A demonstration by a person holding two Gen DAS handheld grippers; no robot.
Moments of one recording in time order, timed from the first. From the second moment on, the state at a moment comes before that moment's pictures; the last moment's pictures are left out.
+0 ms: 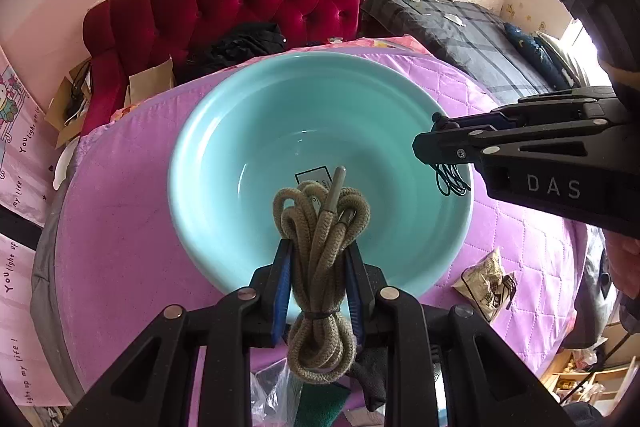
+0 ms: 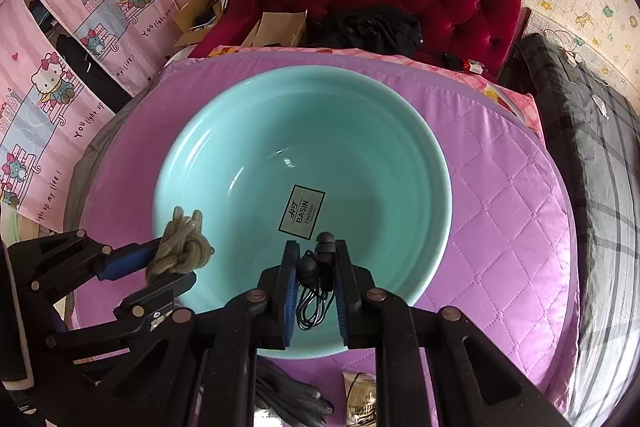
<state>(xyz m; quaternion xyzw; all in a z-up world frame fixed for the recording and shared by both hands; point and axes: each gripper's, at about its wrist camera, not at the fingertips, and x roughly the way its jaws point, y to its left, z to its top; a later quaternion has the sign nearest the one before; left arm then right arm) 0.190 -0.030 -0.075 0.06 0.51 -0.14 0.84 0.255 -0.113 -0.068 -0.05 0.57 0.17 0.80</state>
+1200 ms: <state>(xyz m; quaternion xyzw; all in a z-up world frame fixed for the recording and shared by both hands) 0.262 -0.038 -0.137 0.06 0.53 -0.13 0.83 0.315 -0.108 -0.128 -0.01 0.59 0.15 0.80</state>
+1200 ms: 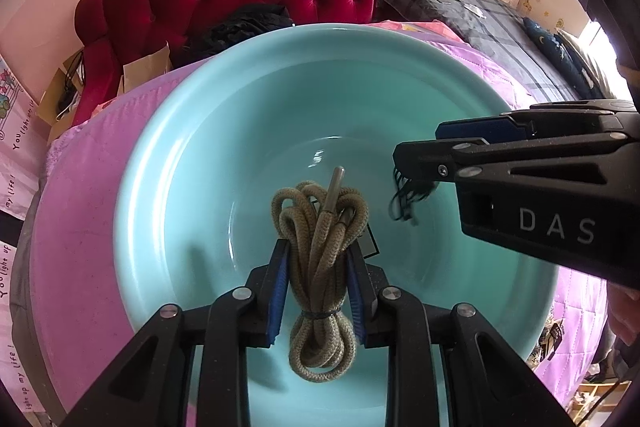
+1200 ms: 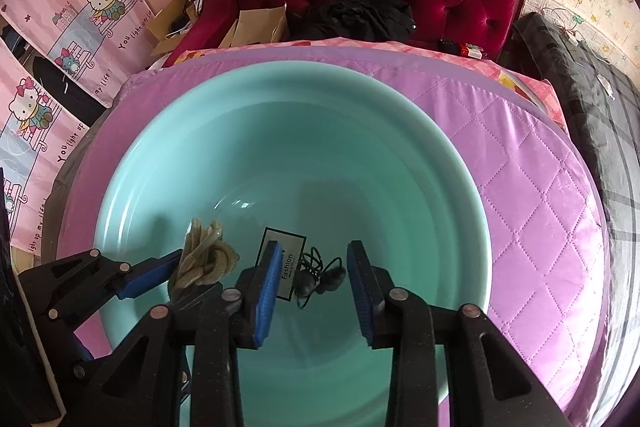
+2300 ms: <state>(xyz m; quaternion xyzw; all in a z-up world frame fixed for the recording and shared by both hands) 0.194 -0.024 -0.087 0.07 0.50 -0.09 0.86 0.236 -0.126 -0.070 -0.06 0.57 0.10 0.82</state>
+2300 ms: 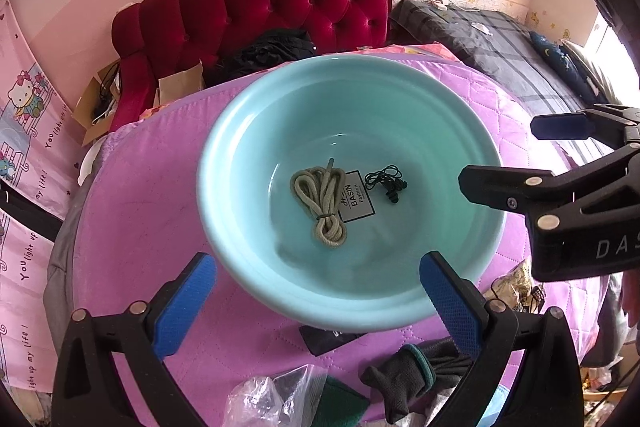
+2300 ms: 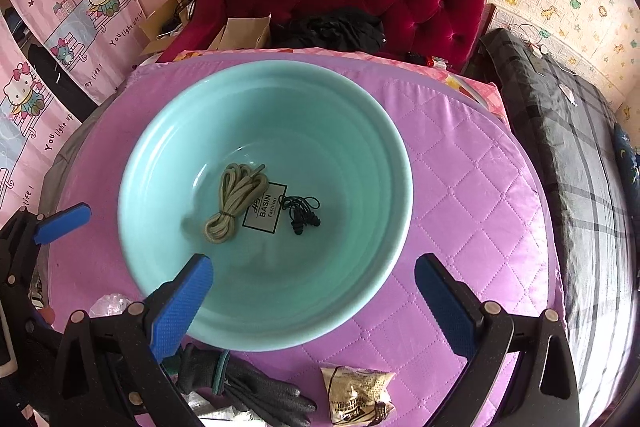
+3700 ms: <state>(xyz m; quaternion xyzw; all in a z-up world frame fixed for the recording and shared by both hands) 0.028 0.036 -0.098 0.05 0.46 -0.03 0.89 0.094 -0.179 -0.088 -0.10 0.52 0.10 0.84</state>
